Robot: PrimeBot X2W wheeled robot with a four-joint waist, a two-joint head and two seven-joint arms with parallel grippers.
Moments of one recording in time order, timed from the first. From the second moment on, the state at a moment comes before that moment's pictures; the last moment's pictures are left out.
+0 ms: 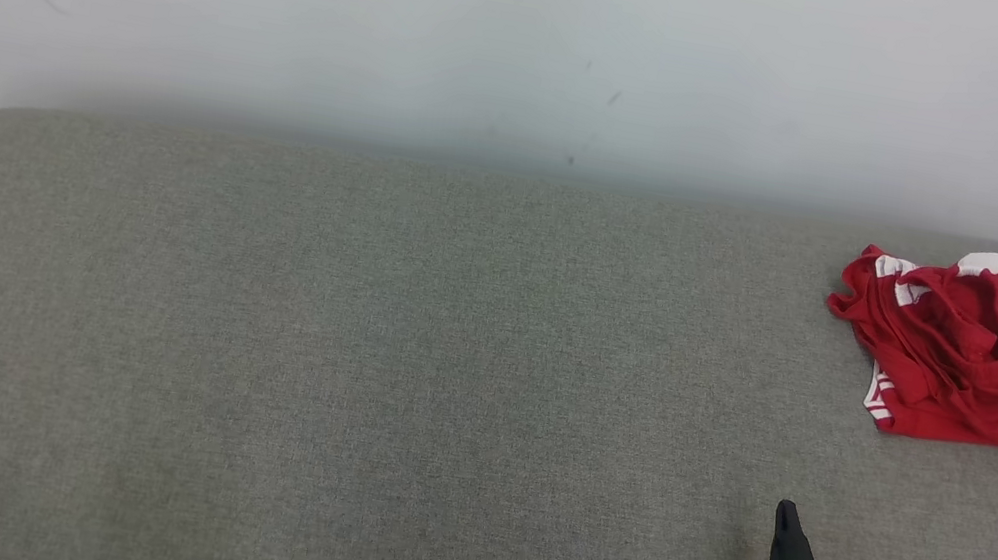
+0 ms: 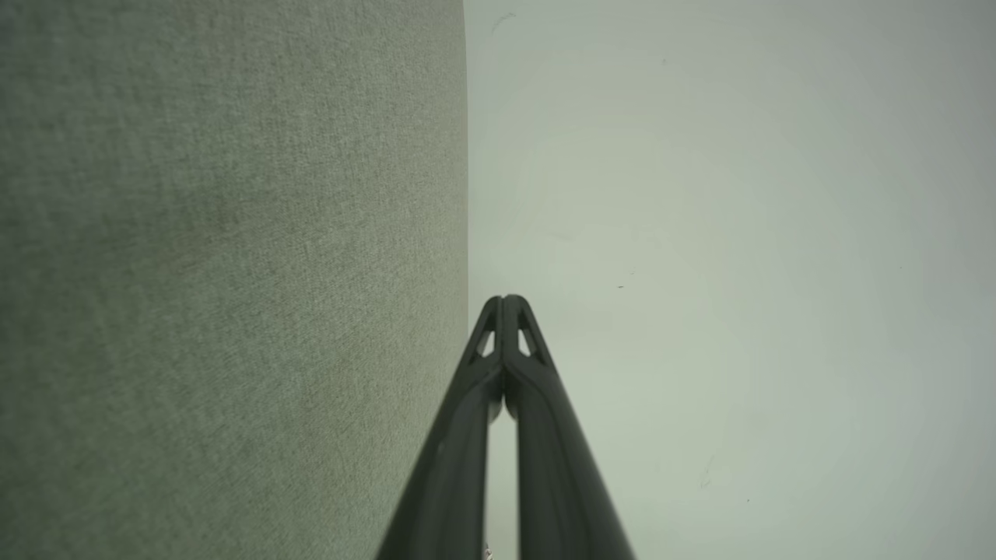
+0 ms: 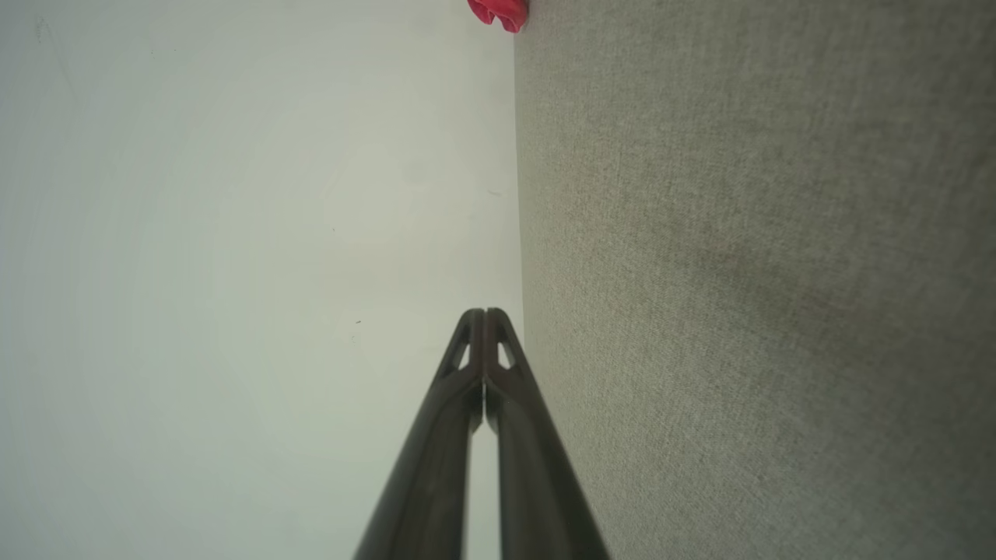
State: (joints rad) left arm -0.11 0.05 0.46 0.25 -1.57 -0.13 0.38; right arm -0.17 -0.05 0.22 0.29 1.66 0.13 -0.14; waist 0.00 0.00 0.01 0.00
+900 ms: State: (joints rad) left arm -0.11 0.05 0.46 0.25 -1.57 -0.13 0.38; right arm -0.17 -0.05 0.22 0.29 1.66 0.13 -0.14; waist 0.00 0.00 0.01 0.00
